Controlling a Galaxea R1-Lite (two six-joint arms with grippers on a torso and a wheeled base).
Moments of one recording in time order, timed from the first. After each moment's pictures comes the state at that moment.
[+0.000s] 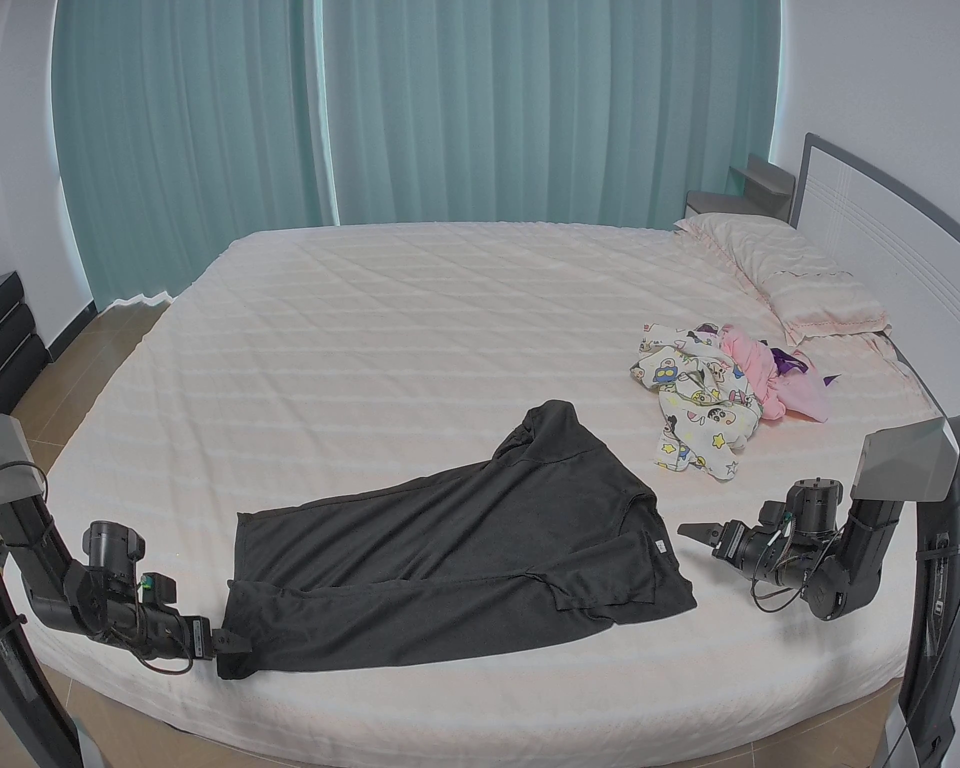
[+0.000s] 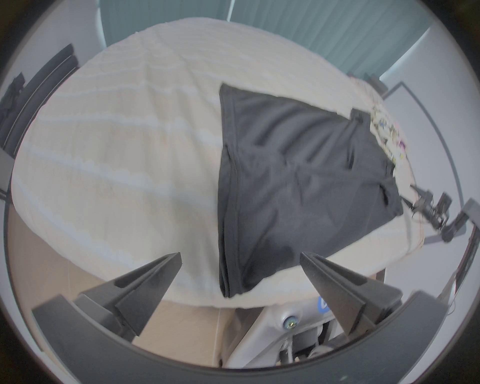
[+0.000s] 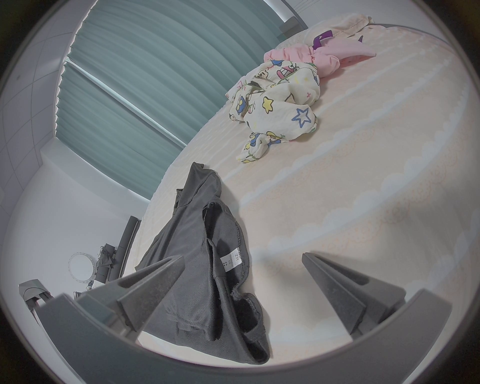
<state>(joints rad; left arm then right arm) 0.25 2.04 -0.34 -0.55 -0.31 0.04 0.02 2.42 -0.58 -1.30 0.41 0.58</state>
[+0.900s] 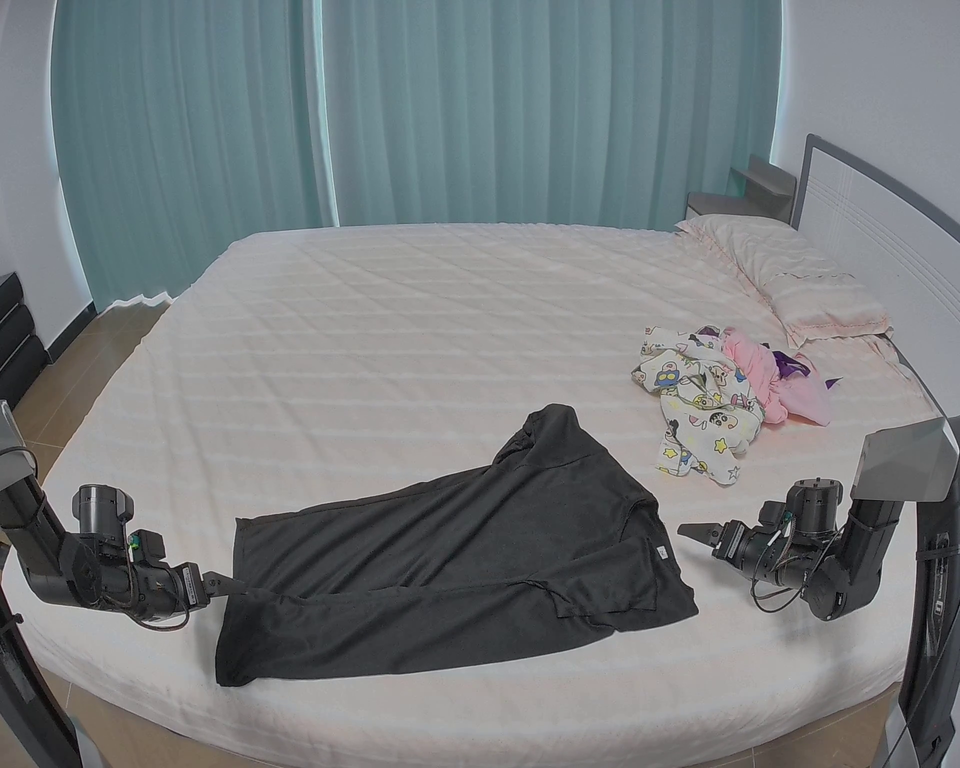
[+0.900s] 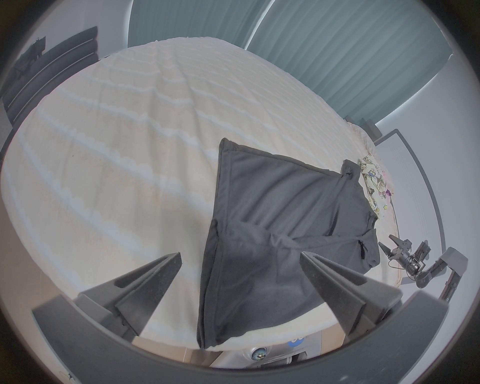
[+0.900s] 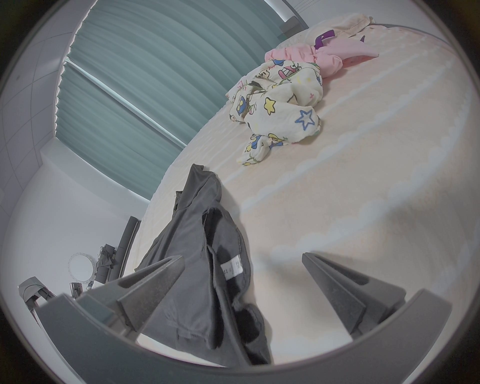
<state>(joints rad) 0.27 2.03 -0.48 -0.57 -0.42 -0.15 0.02 2.42 -0.58 -1.30 0.41 0.58</state>
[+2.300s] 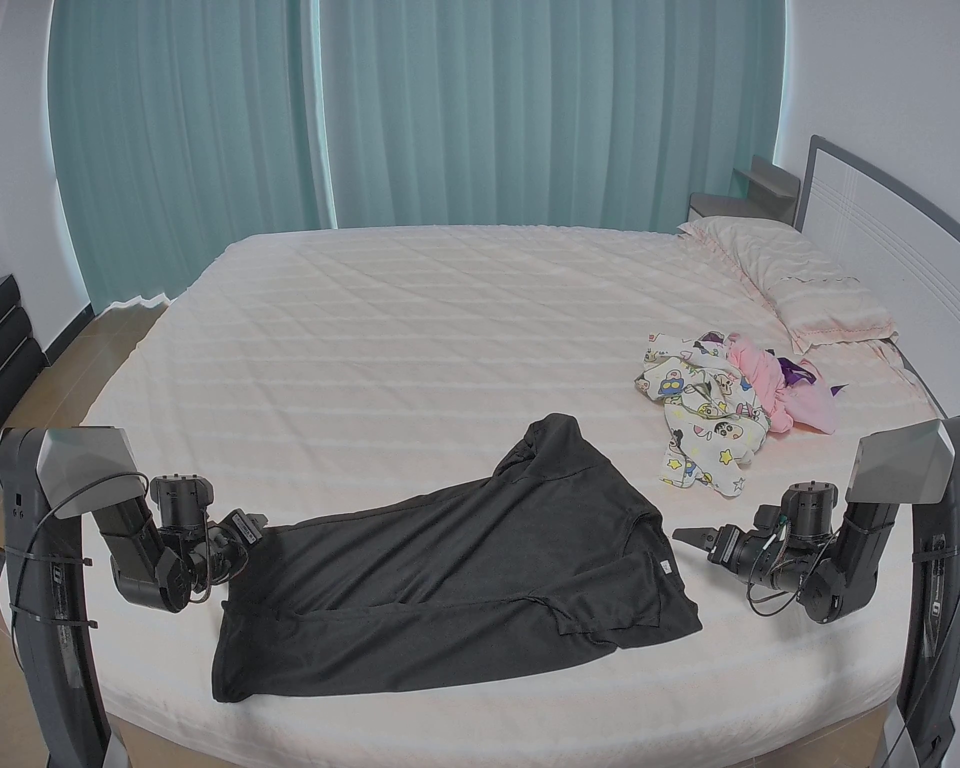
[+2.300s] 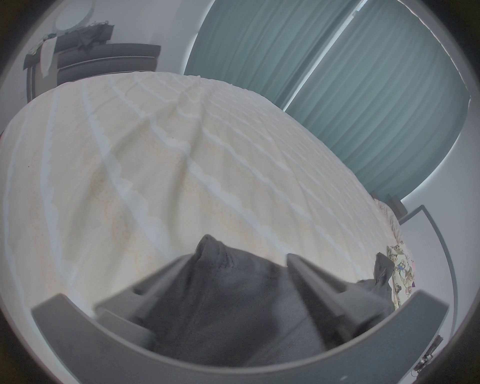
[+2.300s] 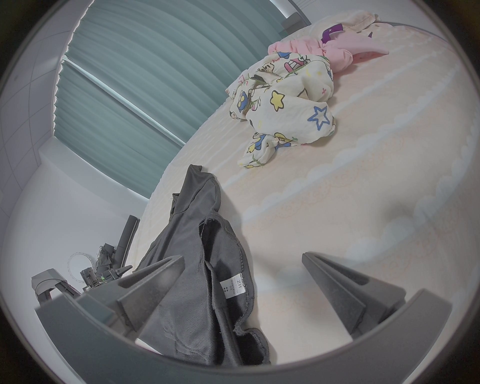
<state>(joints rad) 0.08 2.41 -0.73 -1.08 -0.02 -0.65 0.04 2.43 -0.58 -1.30 0.41 0.58</state>
